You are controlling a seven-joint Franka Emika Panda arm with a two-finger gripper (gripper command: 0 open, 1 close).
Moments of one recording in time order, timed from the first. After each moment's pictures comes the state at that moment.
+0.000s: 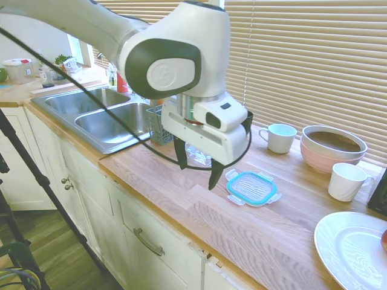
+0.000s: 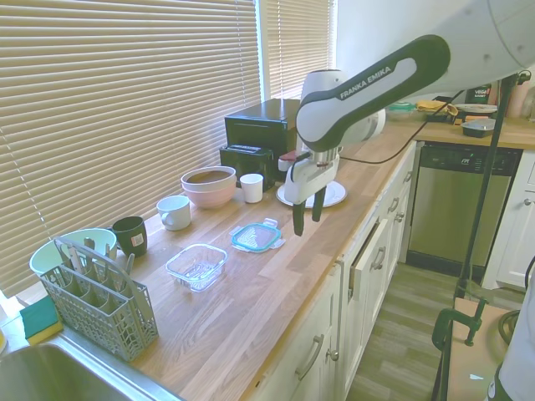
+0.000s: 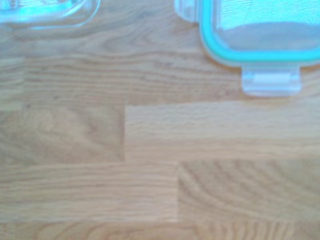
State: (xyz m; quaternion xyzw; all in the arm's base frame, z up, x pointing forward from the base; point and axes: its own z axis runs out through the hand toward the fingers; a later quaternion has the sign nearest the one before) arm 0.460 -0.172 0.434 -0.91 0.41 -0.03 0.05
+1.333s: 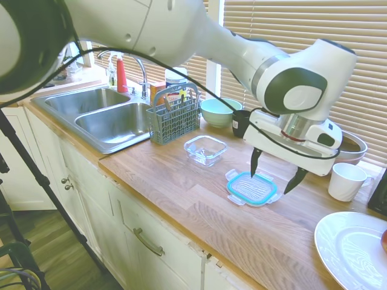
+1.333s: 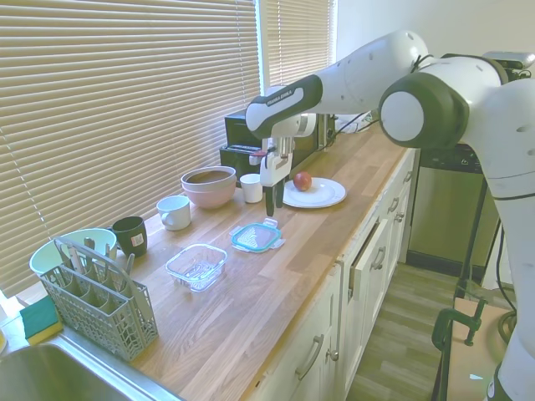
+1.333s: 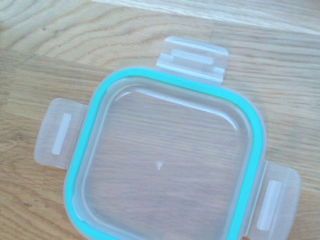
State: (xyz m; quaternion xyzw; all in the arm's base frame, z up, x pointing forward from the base) arm 0.623 -0.304 0.373 -0.95 0.30 0.02 0.09
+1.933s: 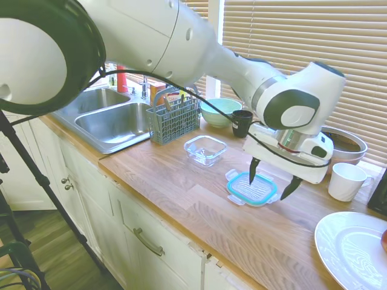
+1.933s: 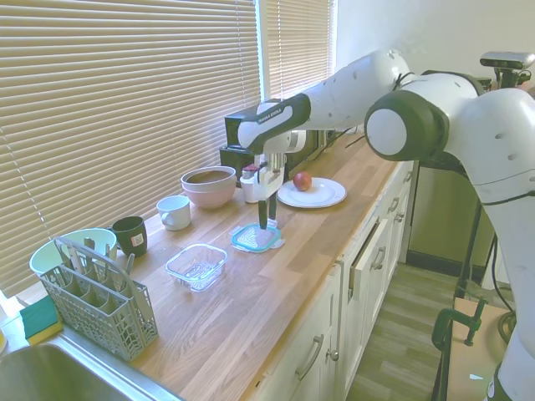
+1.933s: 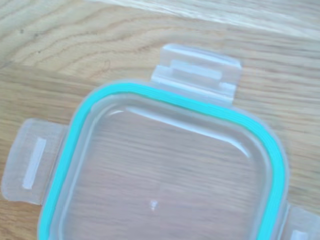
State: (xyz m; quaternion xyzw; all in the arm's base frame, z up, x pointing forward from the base) arm 0.641 -0.295 0.338 -0.95 0.29 0.02 0.09
